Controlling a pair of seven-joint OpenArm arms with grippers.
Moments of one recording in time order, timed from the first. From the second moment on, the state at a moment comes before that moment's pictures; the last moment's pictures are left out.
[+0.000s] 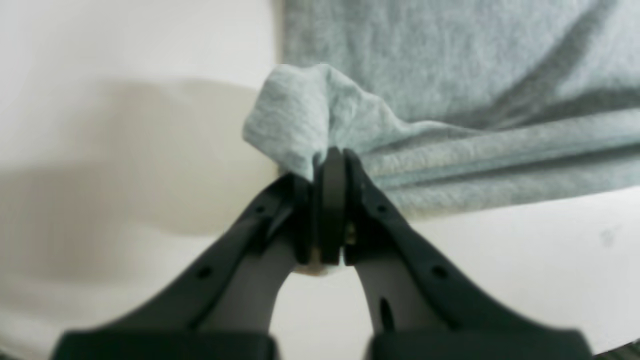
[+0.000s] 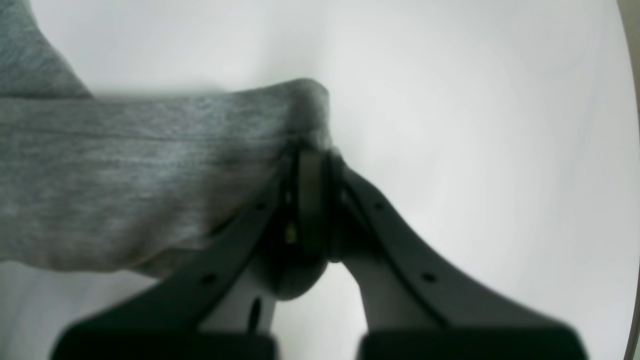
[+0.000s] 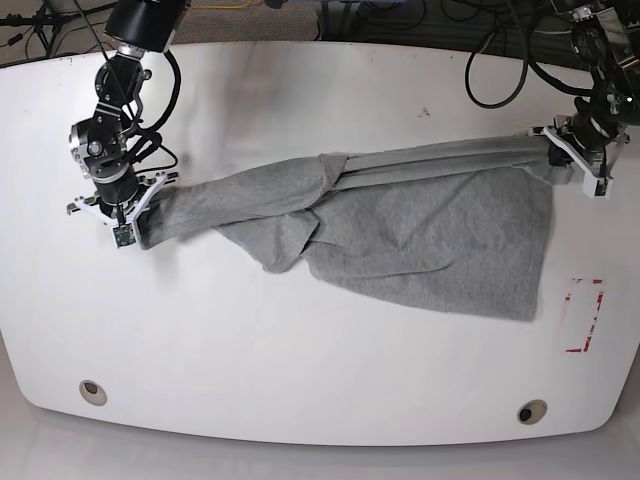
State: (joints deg) left arm 14.5 -17.7 -33.2 100.1 -29.6 -26.3 63.6; right arm -3.0 8.2 25.8 91.4 -12.1 33.1 -30.7
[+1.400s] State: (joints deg) left arm 12.8 -17.5 -31.2 101.5 -29.1 -26.1 63.6; right arm -11.7 -4.2 25.2 110.0 -12.5 37.5 -35.5
